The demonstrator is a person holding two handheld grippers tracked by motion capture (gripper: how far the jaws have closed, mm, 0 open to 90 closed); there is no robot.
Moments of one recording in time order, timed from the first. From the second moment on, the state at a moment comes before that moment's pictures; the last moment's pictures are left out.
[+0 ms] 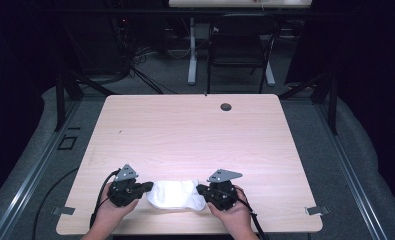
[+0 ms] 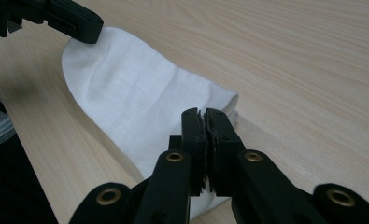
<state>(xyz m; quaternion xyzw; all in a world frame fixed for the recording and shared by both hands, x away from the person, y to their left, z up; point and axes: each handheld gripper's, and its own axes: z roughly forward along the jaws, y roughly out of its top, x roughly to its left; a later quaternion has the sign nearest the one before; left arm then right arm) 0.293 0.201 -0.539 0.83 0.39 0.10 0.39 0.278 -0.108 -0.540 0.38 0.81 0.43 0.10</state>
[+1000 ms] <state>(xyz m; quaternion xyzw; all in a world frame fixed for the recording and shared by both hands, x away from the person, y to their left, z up) 0.306 0.193 -0.561 0.84 0.40 0.09 0.37 0.291 -0.099 -0.561 0.39 0.82 0.40 0.10</state>
